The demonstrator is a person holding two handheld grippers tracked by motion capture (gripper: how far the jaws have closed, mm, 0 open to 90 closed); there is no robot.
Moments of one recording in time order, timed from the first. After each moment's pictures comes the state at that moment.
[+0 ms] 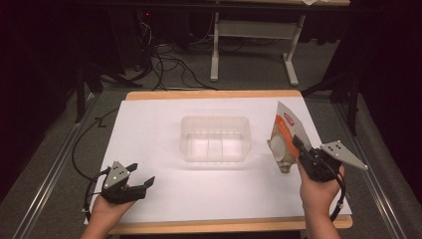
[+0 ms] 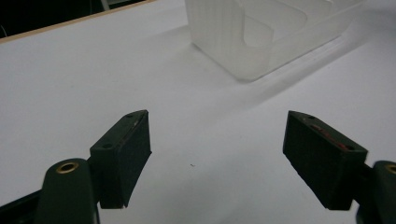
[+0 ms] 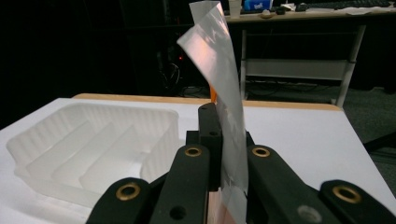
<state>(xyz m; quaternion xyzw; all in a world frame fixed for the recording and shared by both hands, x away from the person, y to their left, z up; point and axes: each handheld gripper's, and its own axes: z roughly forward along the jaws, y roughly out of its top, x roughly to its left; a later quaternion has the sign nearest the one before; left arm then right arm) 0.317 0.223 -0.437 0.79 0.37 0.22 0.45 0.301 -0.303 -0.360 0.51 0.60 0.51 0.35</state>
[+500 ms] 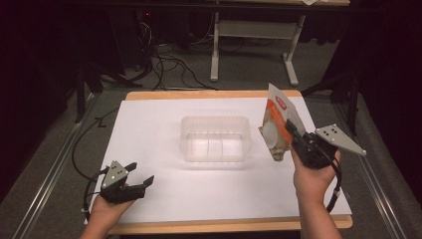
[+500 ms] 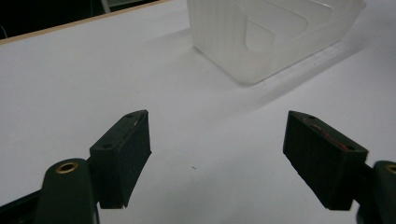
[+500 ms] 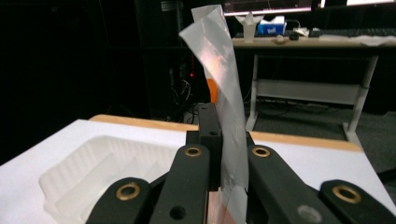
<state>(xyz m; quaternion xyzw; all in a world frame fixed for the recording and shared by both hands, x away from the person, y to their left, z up) 0.318 0.225 -0.436 0.78 0.37 0.22 0.45 0.312 -0.275 -0.312 0.48 0.60 0.53 0.36</state>
